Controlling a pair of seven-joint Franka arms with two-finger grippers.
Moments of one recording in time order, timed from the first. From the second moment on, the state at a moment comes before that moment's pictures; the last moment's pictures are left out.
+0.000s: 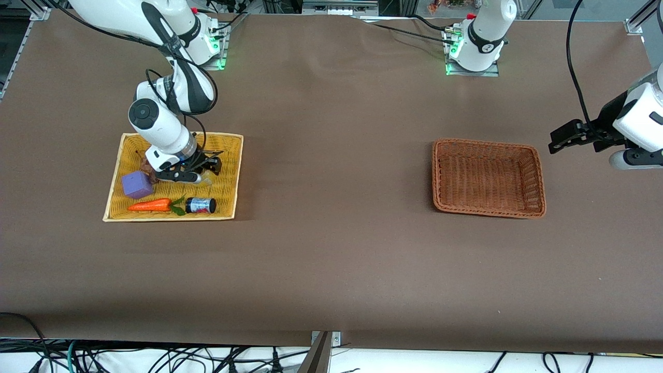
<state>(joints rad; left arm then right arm) 0.13 0.13 -0.18 -1.46 0.00 1.55 -0.13 0.12 0.29 0.11 -2.38 0.01 2.72 0.33</state>
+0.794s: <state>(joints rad) 0.13 0.13 -0.18 -1.46 0.00 1.55 -0.13 0.15 0.17 0.30 -2.07 0.01 2.29 0.56</state>
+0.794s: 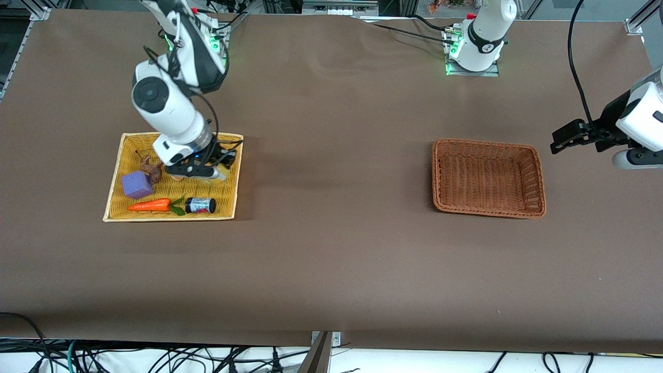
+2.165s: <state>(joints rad) 0.02 0.19 -0.27 -1.46 -0.09 1.47 -0.30 0.63 0.86 0.32 -1.42 -0.28 2.26 1.22</state>
